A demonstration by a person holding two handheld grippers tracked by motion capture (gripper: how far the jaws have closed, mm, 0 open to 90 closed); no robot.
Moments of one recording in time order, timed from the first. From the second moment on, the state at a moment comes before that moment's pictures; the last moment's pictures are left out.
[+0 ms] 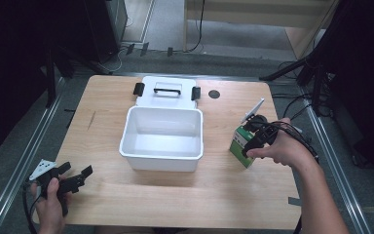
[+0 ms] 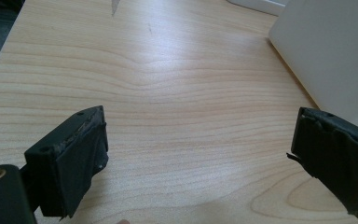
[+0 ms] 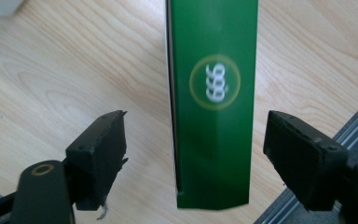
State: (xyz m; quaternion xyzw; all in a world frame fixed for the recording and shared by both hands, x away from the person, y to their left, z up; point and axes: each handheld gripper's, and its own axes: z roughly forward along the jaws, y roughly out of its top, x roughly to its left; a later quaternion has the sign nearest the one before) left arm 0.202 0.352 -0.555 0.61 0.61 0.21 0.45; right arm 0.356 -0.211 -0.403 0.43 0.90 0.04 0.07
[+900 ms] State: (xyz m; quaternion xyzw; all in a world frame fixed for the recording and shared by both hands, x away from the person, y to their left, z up) left arm 0.202 0.352 -0.555 0.61 0.61 0.21 0.45; right arm 0.375 -0.202 -0.405 0.40 0.91 0.06 0.05
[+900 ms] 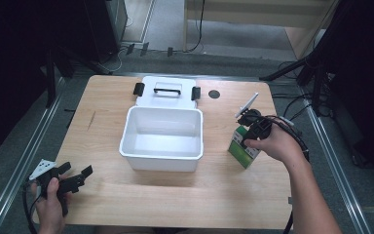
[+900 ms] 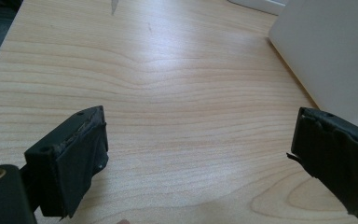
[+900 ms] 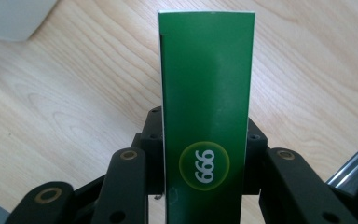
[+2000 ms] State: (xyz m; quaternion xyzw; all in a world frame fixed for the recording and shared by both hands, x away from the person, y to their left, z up) left arm 0.203 0.352 -0.555 0.61 0.61 0.21 0.45; right arm 0.354 -0.164 -0.323 0.12 0.98 0.09 0.09
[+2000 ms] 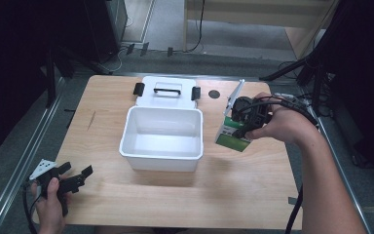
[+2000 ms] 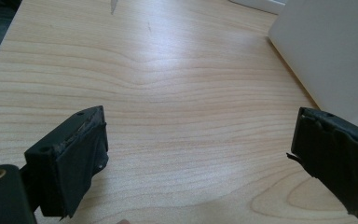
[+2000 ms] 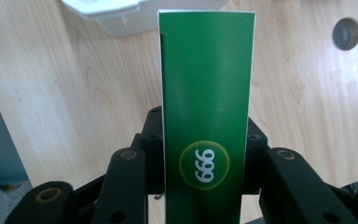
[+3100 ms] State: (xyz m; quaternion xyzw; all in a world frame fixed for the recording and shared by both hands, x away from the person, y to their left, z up) left arm 0.203 0.352 -0.555 0.61 0.61 0.21 0.45; right arm 0.356 -0.096 -0.261 0.08 0.99 0.11 0.09
